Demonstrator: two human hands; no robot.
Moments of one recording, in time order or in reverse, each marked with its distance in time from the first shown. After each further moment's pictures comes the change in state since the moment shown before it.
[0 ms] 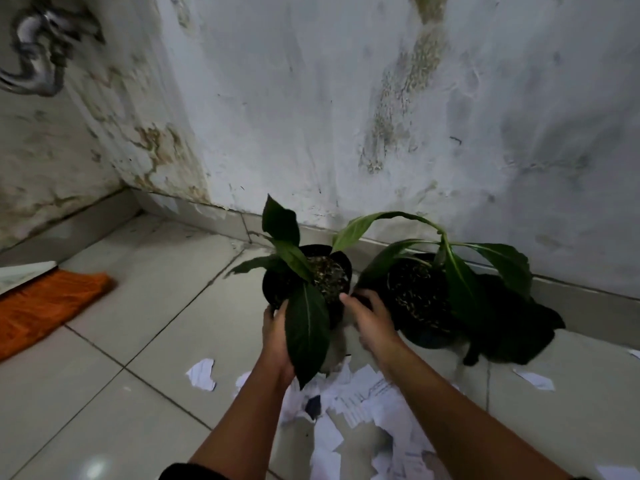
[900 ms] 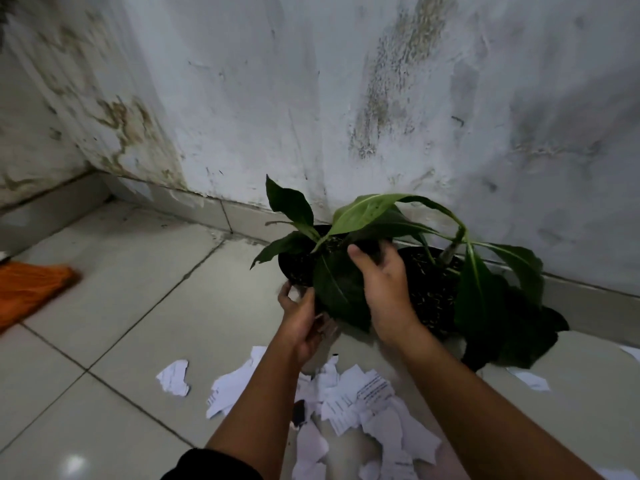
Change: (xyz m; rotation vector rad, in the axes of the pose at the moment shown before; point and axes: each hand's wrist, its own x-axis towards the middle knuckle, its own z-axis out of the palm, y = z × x) left_hand 0.009 -0.004 0.053 -0.015 -0.160 -0.163; right_hand 0.002 -0.051 -0.009 0.236 0.053 -0.377
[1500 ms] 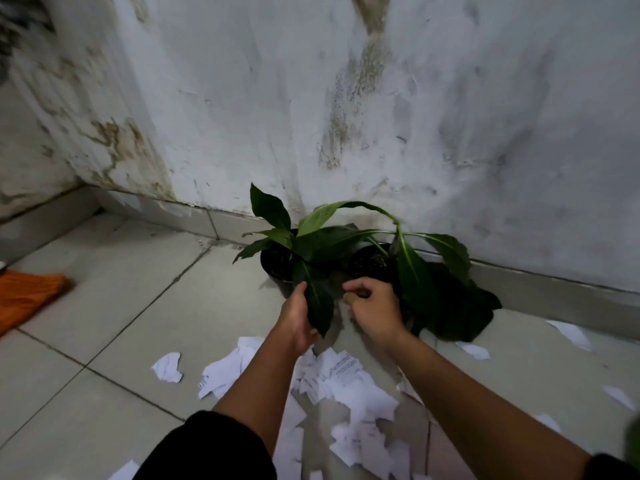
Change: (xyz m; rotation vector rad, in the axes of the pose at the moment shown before) left_hand -0.057 -0.001 0.039 0.103 0.028 -0.205; right_hand -0.046 0.004 -0.055 -0.472 0.015 0.098
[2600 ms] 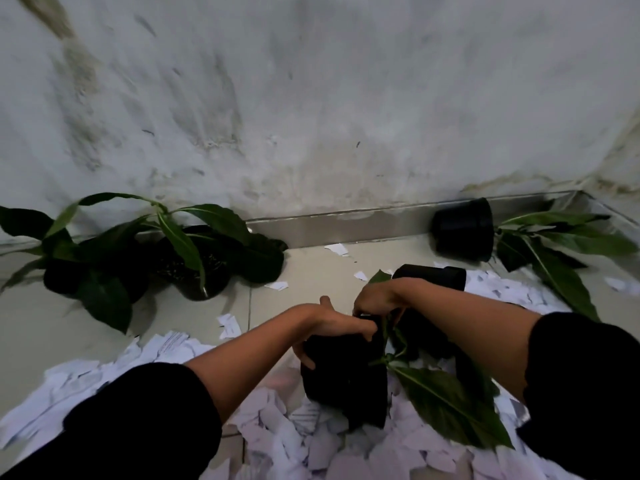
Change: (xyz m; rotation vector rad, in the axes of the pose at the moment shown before) left_hand -0.163 -0.165 0.212 1.586 -0.586 -0.113; right_hand -0.157 0.037 -0.294 -0.999 -0.474 0.570
